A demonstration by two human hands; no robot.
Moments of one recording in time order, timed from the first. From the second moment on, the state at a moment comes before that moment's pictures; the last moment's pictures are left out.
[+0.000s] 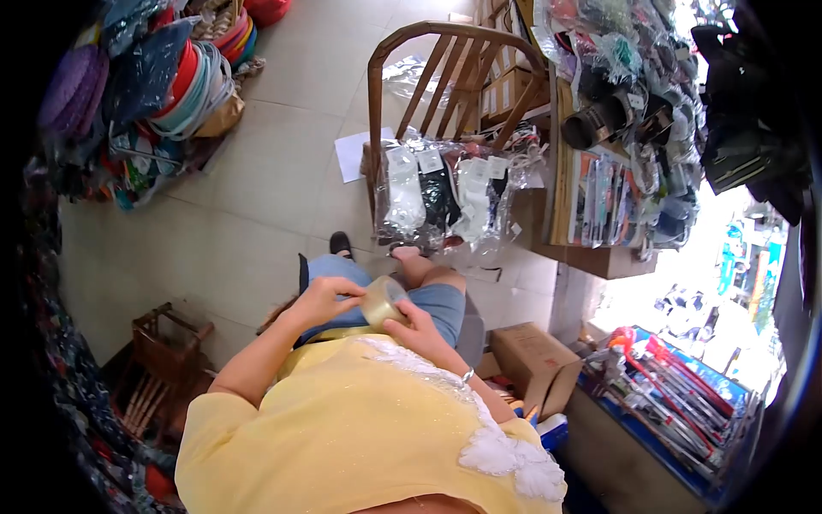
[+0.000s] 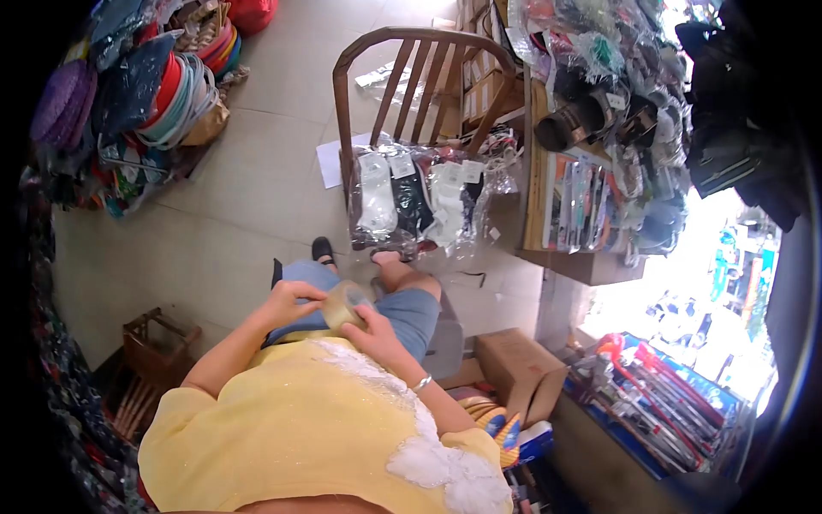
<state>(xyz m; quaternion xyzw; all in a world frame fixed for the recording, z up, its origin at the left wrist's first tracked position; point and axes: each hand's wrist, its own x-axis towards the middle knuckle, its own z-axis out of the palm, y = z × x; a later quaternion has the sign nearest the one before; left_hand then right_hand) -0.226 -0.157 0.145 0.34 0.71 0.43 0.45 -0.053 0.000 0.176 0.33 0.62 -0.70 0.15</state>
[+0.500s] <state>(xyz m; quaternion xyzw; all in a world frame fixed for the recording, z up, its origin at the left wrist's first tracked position) -0.099 -0.028 0.097 0.26 0.85 0.37 0.27 0.002 0.159 0.085 0.23 0.69 -0.62 0.31</state>
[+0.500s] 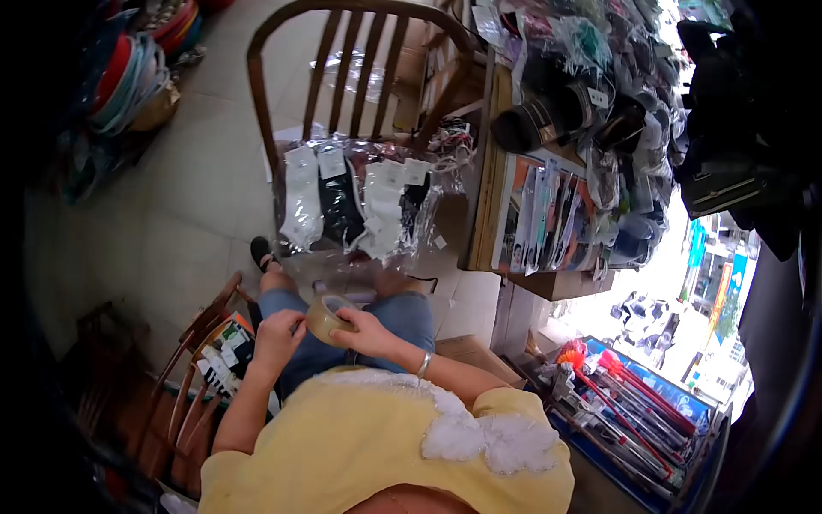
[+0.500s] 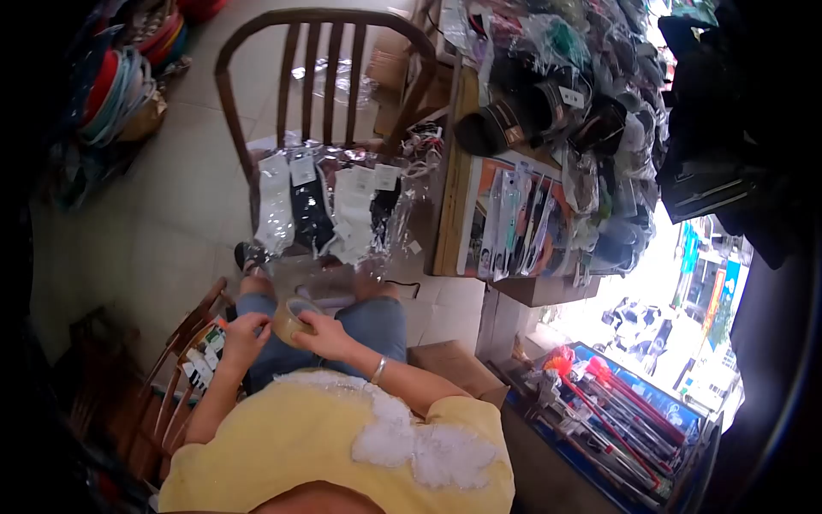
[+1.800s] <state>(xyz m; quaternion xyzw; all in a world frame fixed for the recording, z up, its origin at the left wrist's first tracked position) 0.117 -0.090 -0.061 0.22 0.86 0.46 0.00 0.176 0.108 -0.069 0.12 0.57 -0.77 0.26</state>
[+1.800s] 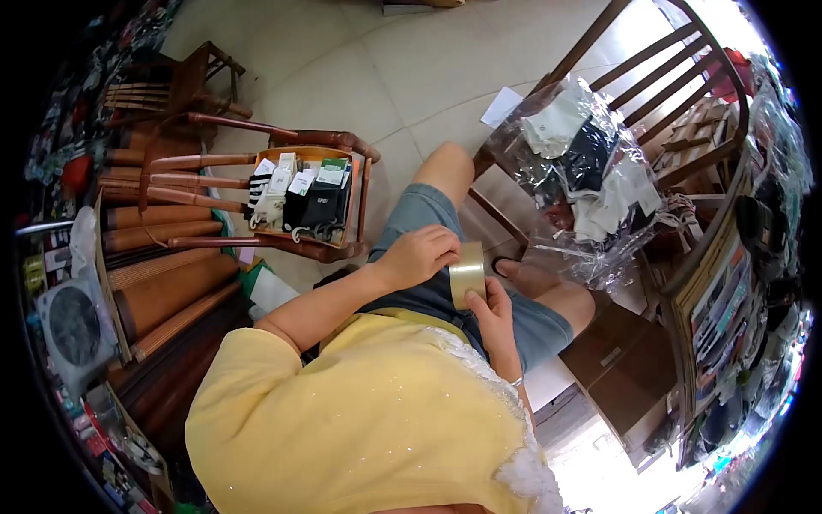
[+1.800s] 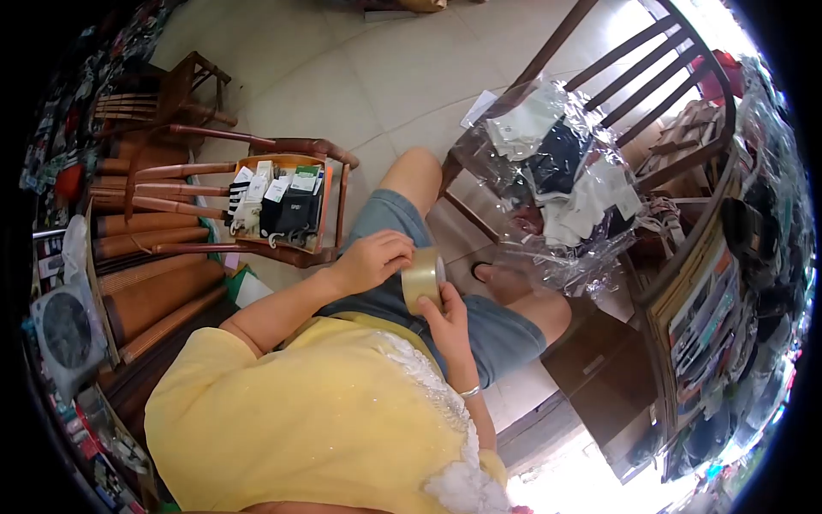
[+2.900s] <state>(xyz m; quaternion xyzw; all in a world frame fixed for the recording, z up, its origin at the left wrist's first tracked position) 0.088 -0.076 -0.046 0.07 0.75 0.65 0.11 0.162 0.131 -0.095 -0.12 0.89 -0.45 -0.01</state>
